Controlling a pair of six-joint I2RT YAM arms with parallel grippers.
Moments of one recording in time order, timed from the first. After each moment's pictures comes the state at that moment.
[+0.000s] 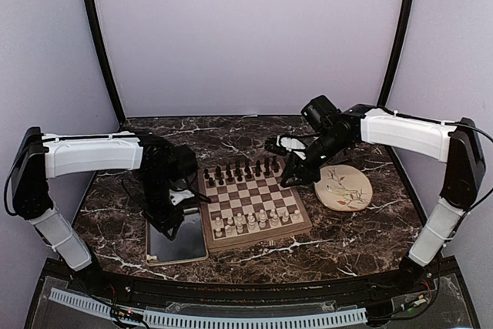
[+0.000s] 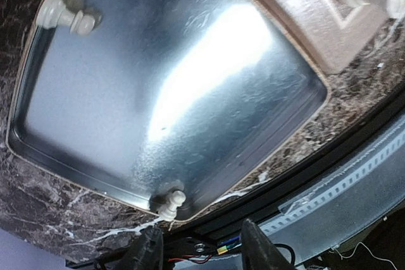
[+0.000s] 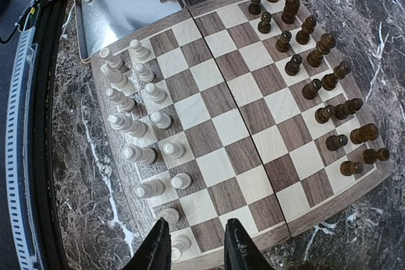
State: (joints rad) left arm -0.79 1.61 1.17 -1.30 0.17 -0.15; right arm 0.67 1.69 1.35 -0.78 -0.53 -0.61
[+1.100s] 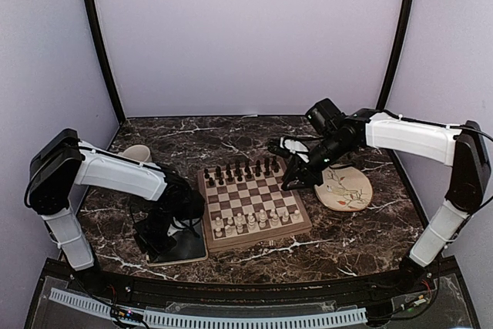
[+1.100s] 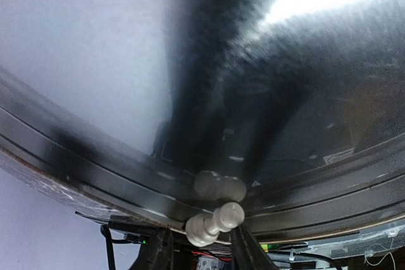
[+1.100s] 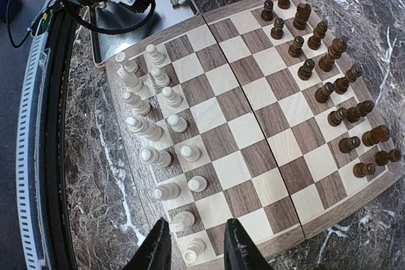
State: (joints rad) left arm -0.93 1.76 0.99 -1.31 -0.03 -0.34; right arm 0.66 1.64 1.28 -0.74 -0.59 -0.58
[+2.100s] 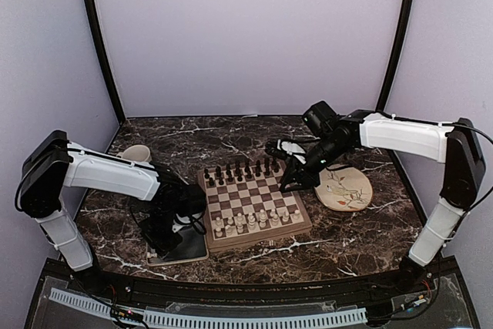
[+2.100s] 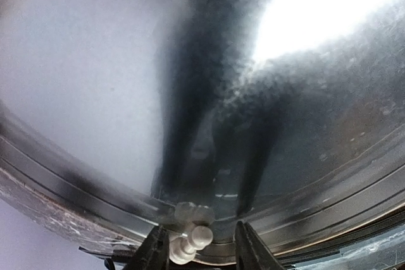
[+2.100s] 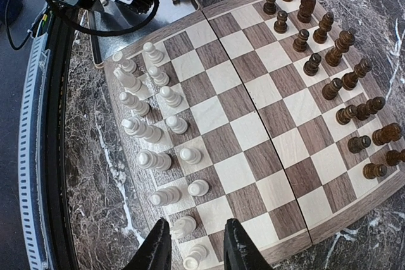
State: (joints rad) left arm -0.94 1.70 0.97 -1.19 -0.05 -0.31; right arm 0.66 1.68 1.30 -0.74 -0.60 -0.57
